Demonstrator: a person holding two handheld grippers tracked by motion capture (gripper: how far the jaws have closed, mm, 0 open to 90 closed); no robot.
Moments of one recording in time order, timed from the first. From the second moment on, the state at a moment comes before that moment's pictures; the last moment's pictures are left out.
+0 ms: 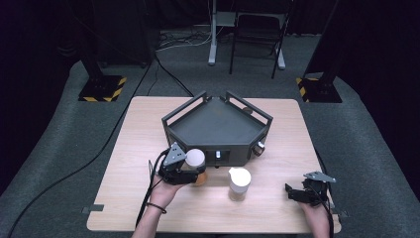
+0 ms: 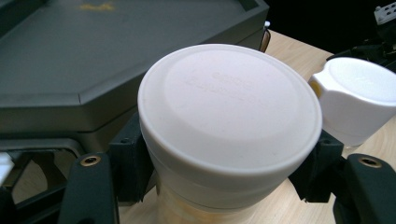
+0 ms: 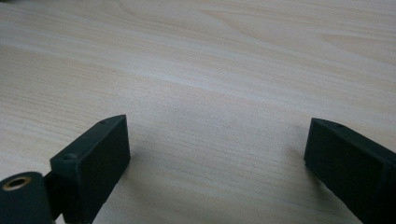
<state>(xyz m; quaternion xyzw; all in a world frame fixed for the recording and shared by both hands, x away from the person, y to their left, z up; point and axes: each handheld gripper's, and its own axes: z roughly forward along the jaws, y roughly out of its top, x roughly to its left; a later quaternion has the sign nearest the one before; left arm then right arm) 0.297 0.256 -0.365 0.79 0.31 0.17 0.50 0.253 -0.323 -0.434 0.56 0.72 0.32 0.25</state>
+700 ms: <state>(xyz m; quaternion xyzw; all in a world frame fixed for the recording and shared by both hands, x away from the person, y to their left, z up) 0.297 0.259 -0.321 0.79 0.31 0.18 0.50 0.253 -0.323 -0.434 0.56 0.72 0.32 0.25</state>
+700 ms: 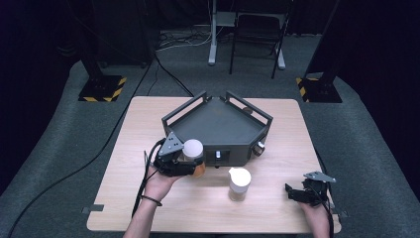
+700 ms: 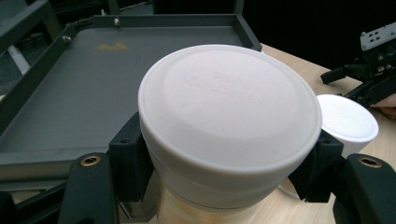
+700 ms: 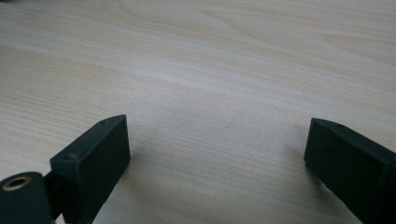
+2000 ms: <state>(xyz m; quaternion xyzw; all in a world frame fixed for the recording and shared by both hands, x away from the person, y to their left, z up) 0.339 0.252 -0.254 0.78 0.31 0.19 0.51 0.254 -0.323 -0.434 0.56 0.72 0.32 0.25</state>
